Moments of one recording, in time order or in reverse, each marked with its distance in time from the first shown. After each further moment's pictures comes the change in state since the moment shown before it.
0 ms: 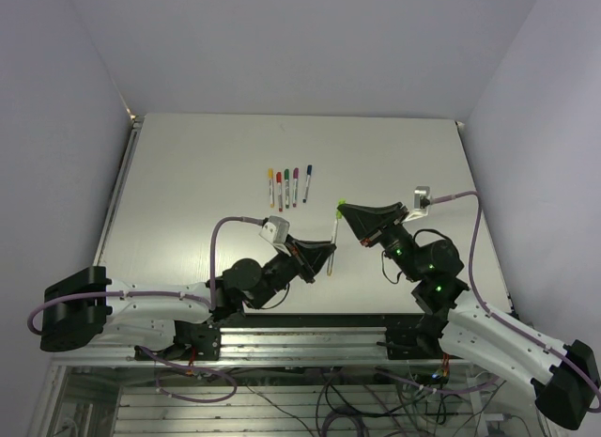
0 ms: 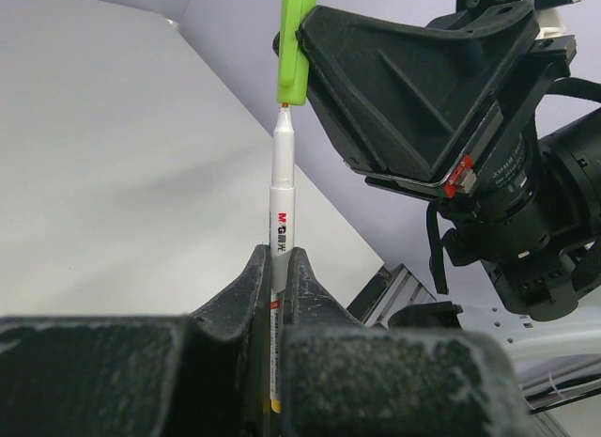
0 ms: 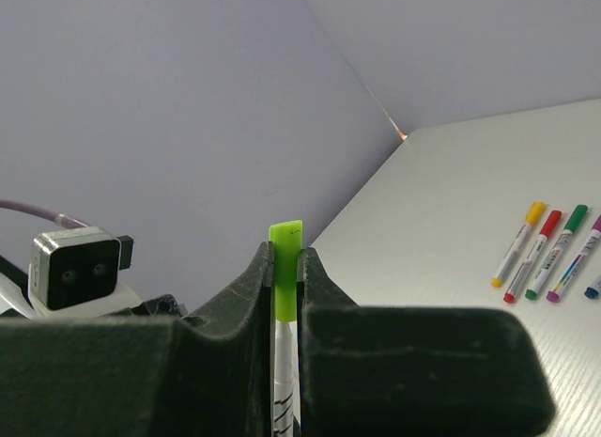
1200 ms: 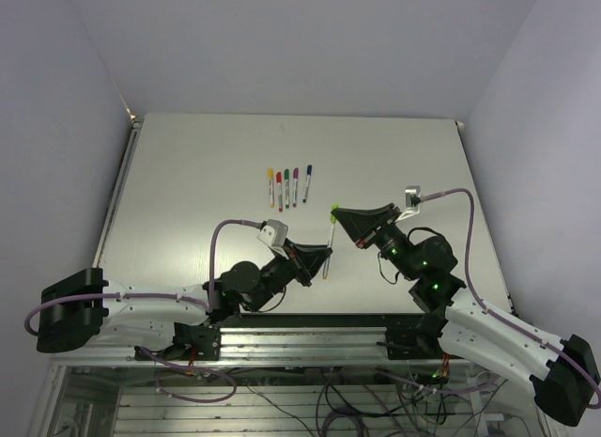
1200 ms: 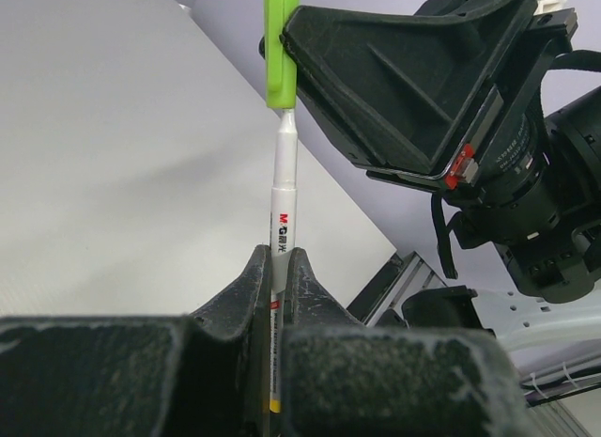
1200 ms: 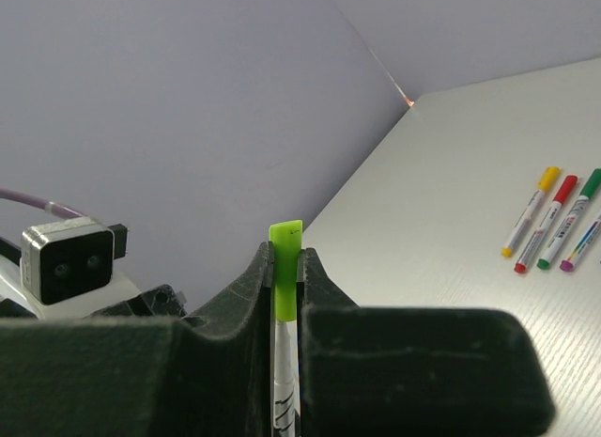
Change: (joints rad) left arm -0.001 -0.026 -0.031 -0.029 -0.016 0.002; right arm 0.003 0.039 0.000 -0.028 -0.042 0.036
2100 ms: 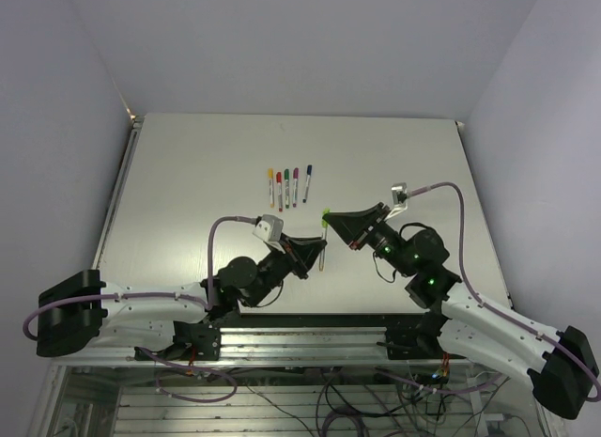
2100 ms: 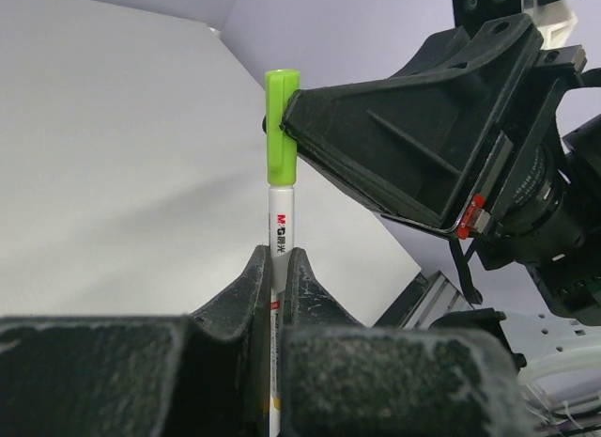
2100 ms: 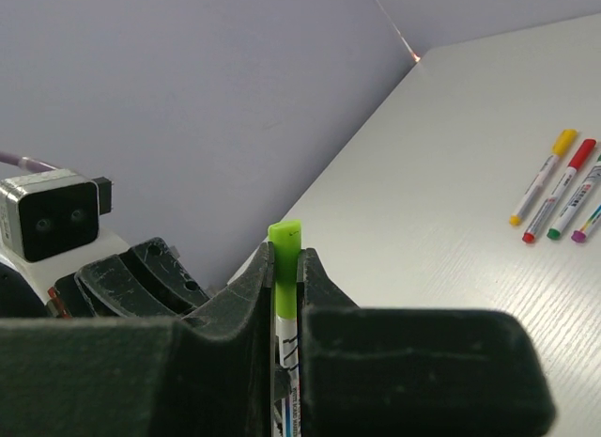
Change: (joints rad) left arm 0.038 -0.013 -0.003 0.002 -0.019 0.042; right arm 0.012 0.055 0.029 -0.048 -0.070 -0.001
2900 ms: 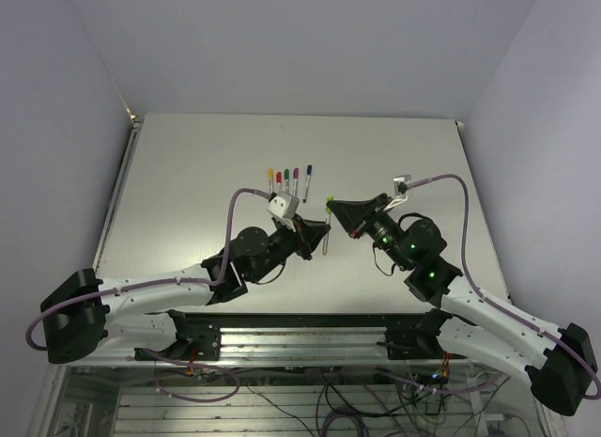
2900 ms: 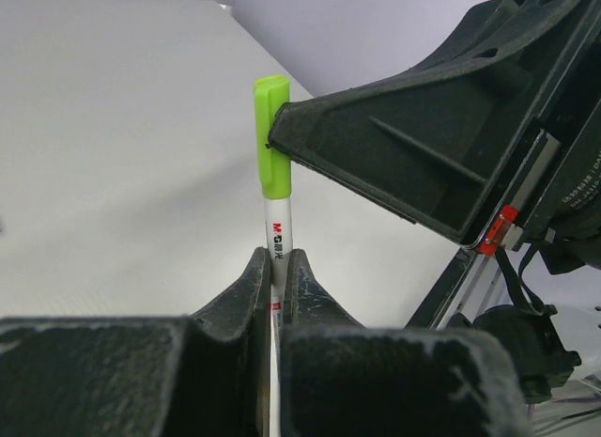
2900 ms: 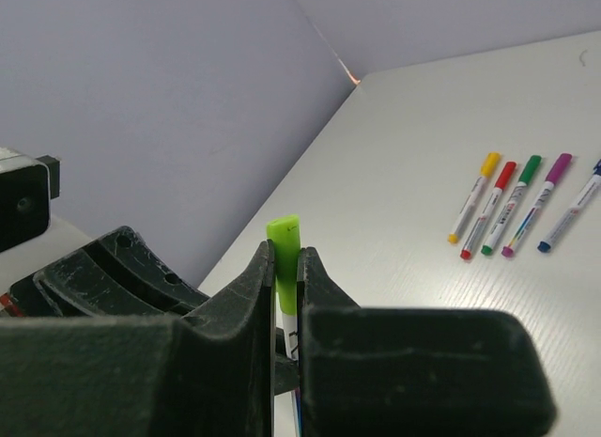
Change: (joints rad) left arm 0.171 0.041 0.169 -0.233 0.227 0.071; right arm -0.010 0.052 0.088 -0.111 0.106 -0.069
